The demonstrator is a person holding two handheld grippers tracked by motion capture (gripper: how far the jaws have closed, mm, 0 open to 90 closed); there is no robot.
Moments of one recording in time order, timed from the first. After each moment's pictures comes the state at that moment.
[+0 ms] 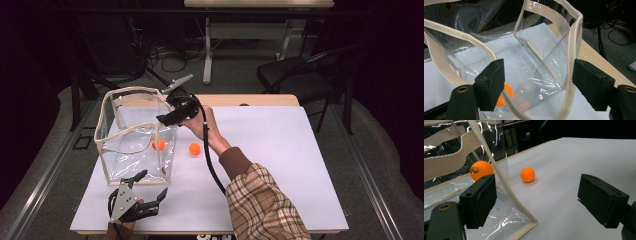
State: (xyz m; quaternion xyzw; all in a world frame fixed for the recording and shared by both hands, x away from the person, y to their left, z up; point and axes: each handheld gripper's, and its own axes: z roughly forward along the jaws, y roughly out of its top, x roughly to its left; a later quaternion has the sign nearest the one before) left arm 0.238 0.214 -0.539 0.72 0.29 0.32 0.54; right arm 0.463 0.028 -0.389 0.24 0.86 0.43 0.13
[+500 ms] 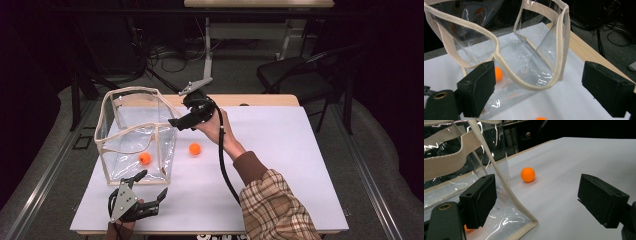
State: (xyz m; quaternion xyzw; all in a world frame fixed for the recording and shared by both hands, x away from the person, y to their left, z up) left arm 0.238 0.214 -0.539 0.72 0.29 0.32 0.54; right arm 0.449 -0.013 -0.388 0.24 0.85 0.45 0.13
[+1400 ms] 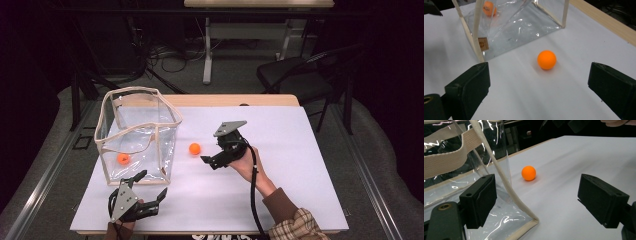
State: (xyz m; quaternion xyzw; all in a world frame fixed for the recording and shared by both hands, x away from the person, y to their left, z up) left arm 0.237 0.215 -0.540 0.72 0.29 0.33 0.53; right arm 0.382 -0.097 -0.466 0.25 0.86 0.43 0.13
